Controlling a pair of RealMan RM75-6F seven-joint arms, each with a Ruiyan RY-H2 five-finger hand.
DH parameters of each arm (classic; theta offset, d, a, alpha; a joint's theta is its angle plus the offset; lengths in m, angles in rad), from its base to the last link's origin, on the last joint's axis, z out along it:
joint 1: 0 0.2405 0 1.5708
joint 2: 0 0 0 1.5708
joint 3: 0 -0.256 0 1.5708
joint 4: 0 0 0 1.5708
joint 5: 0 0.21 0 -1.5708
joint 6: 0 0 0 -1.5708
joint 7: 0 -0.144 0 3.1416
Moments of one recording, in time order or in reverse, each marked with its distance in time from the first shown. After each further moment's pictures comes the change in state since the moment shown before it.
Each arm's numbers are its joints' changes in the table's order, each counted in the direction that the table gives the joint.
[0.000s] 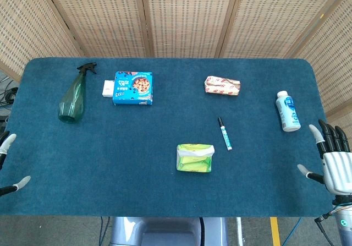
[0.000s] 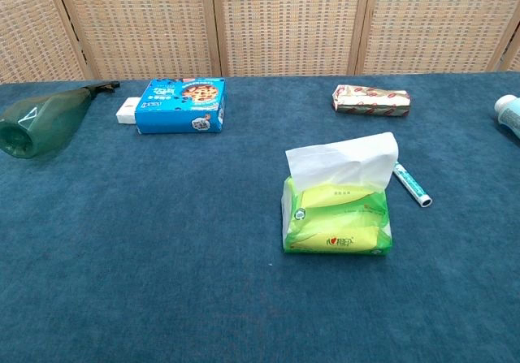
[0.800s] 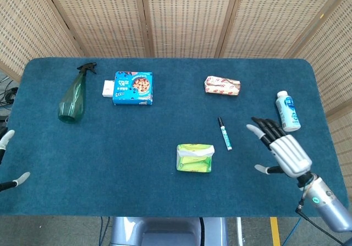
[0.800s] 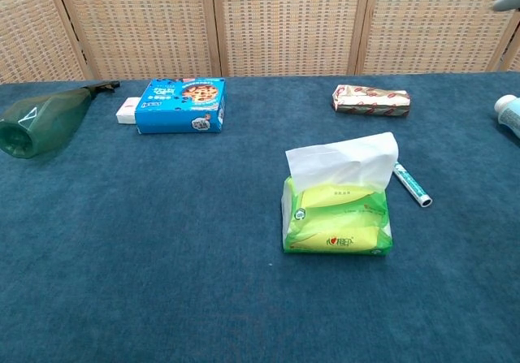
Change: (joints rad) left arm -0.023 -0.003 0.024 -0.006 -0.063 -0.049 0.009; right arm 0.296 -0.084 0.024 -0.043 -0.218 -0.329 -0.284
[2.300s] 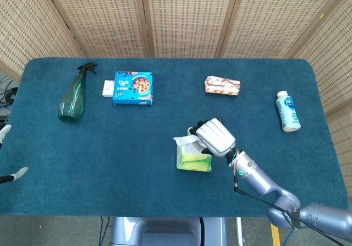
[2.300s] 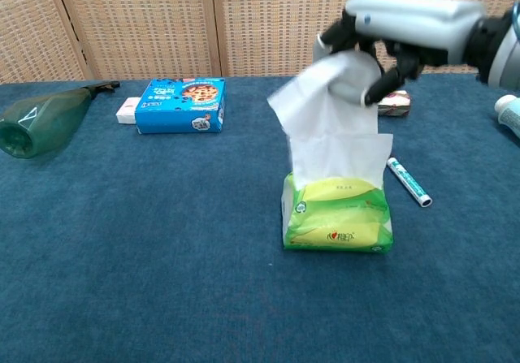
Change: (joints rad) left arm -0.037 -0.022 0.020 0.022 -0.067 -0.088 0.090; right arm 0.333 0.337 -0.156 -0.006 0.277 -0.234 0.387
